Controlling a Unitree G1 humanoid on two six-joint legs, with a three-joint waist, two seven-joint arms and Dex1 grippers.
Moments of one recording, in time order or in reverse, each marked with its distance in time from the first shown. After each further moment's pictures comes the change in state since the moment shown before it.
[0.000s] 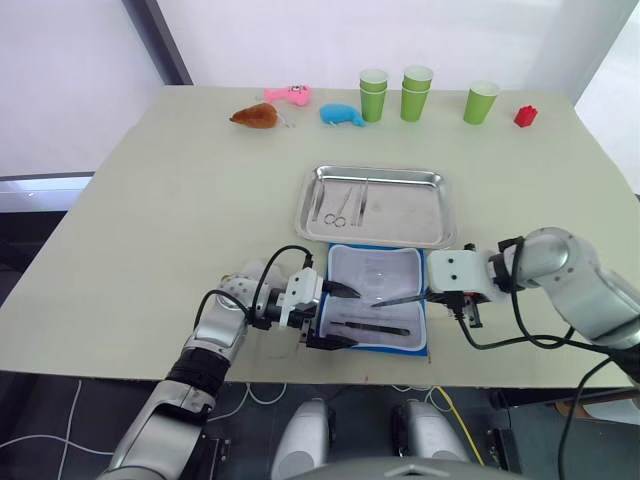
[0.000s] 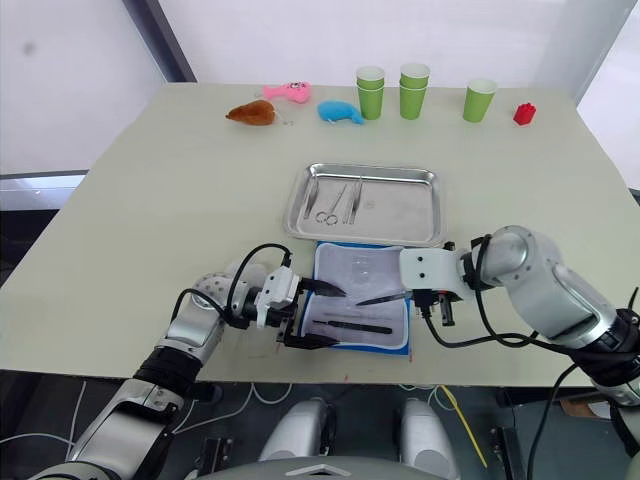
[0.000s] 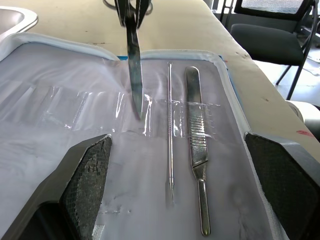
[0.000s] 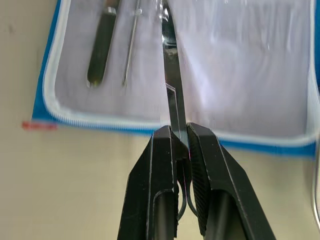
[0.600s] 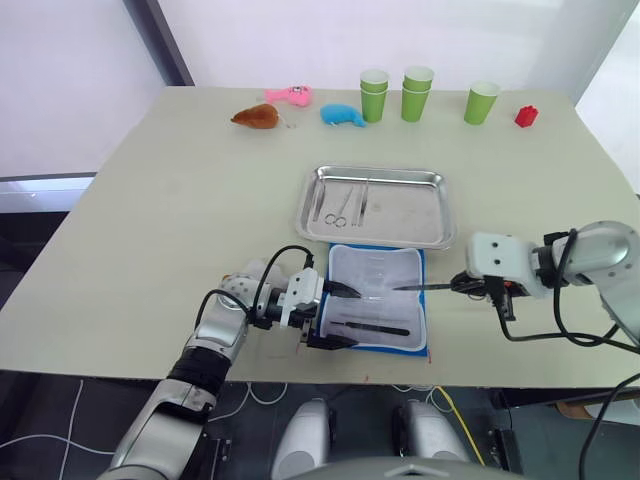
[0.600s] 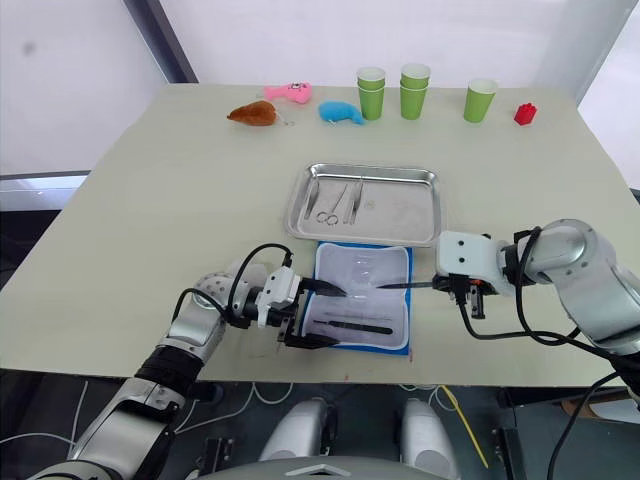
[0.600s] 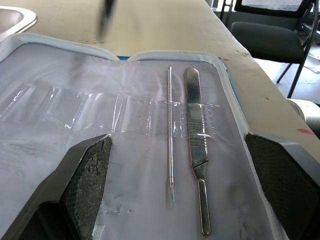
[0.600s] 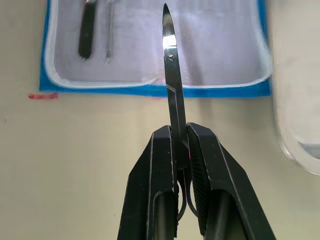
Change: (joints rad) left arm -0.007 -0.003 -0.003 0.012 0.003 -0.011 0.000; right arm 0.105 -0.023 -0.276 0.003 0.171 0.017 -0.044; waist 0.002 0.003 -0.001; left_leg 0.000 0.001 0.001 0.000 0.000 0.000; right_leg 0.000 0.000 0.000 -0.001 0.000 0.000
